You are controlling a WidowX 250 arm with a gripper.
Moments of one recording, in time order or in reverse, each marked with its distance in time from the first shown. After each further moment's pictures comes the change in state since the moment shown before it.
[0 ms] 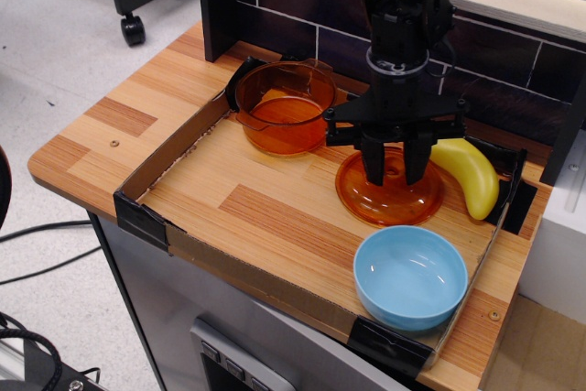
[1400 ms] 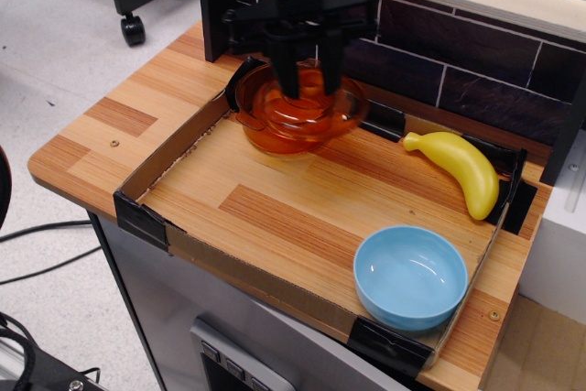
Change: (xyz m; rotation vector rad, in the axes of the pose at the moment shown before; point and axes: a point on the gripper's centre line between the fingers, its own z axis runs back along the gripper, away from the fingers) arm 0.032 0.064 0.070 -0.055 0.035 0.037
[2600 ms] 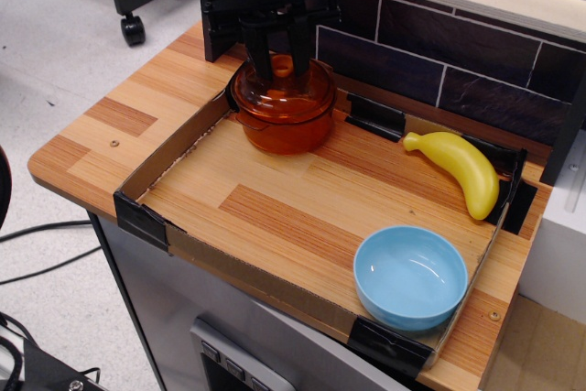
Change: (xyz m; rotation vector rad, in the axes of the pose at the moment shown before) arm 0.048 0.018 -0.017 0.016 -0.002 0.083
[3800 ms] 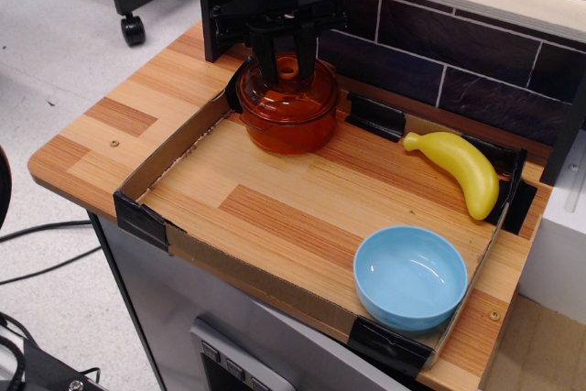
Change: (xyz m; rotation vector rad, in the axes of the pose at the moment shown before) arm 0.000 -0.008 -0.010 0.019 -0.034 -0.022
